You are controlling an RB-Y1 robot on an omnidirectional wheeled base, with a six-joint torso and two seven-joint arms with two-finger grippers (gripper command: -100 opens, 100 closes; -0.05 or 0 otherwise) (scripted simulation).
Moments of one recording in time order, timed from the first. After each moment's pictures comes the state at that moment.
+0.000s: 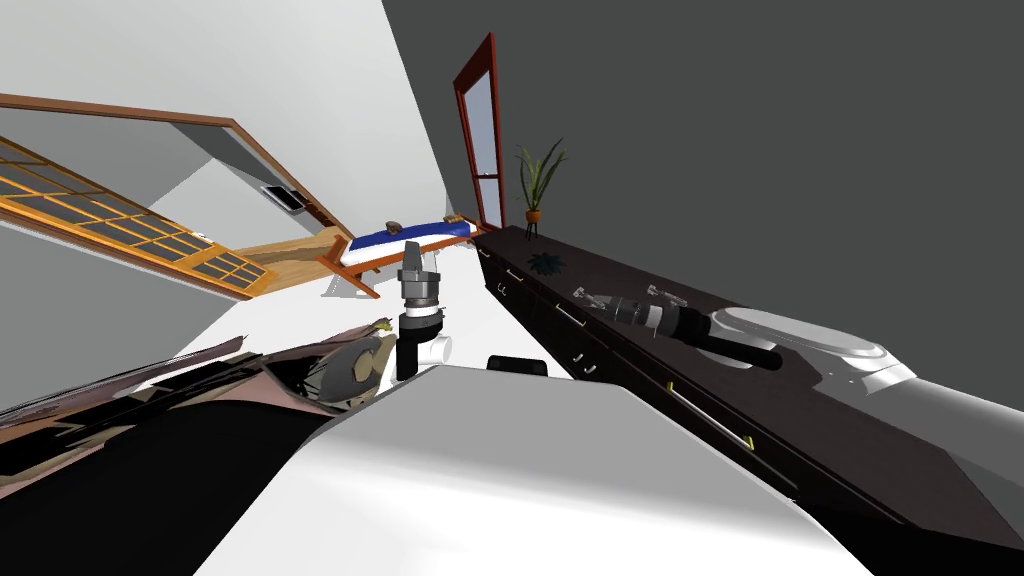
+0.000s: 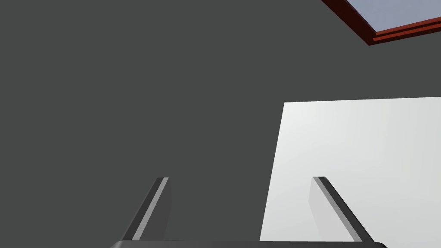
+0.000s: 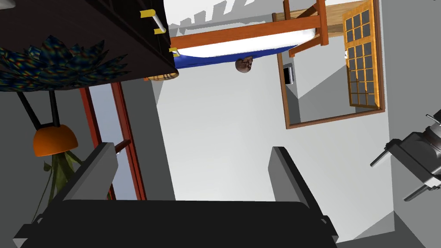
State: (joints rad) left arm 0.49 0.05 0.00 -2.40 -0.08 -0.46 -0.17; right arm 0.31 -1.53 0.16 -1.89 0.31 -0.60 -0.09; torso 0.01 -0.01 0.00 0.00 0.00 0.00
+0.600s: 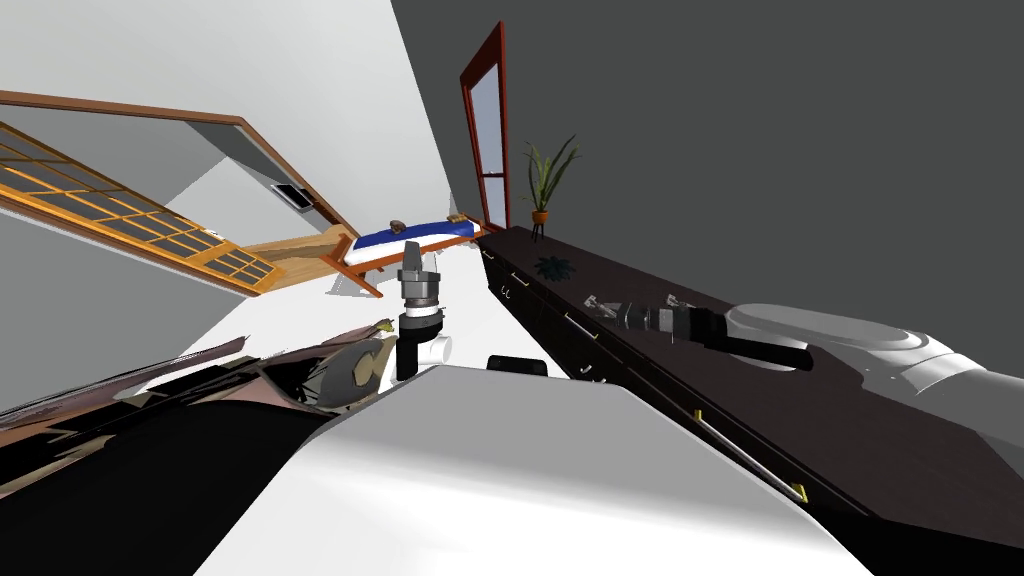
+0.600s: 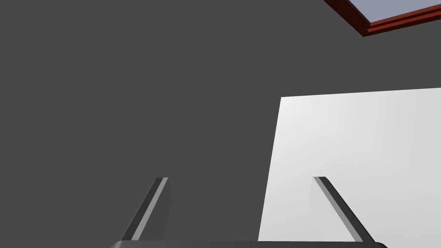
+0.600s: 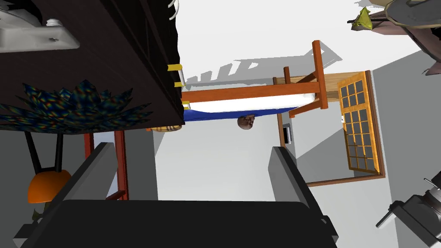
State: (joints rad) left arm 0.49 0.05 0.00 -2.40 -0.08 -0.46 -0.17; right arm 0.32 -1.69 0.22 -1.83 0.36 -0.62 -0.09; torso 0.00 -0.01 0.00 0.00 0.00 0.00
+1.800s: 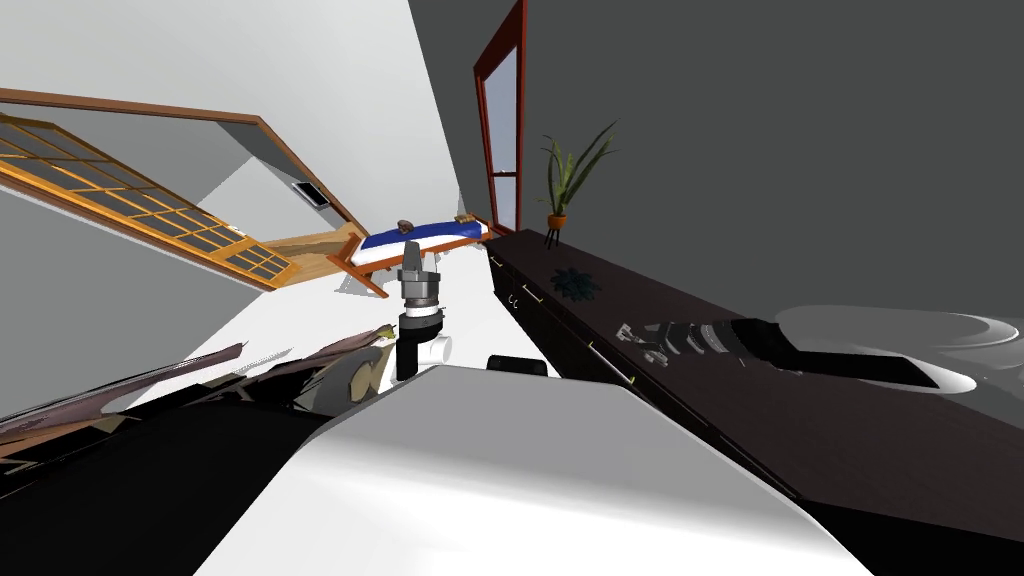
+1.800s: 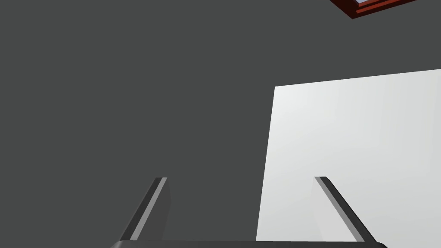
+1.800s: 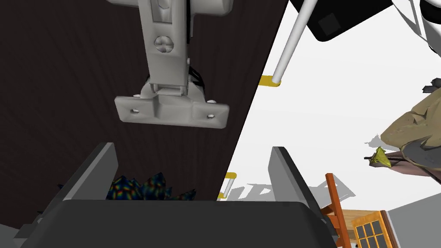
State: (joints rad) left arm 0.49 0.05 0.00 -2.40 -0.08 -0.46 -0.17; right arm 0.37 -1.98 0.41 -1.67 0.48 -0.64 -0.10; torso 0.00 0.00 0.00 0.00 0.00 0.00
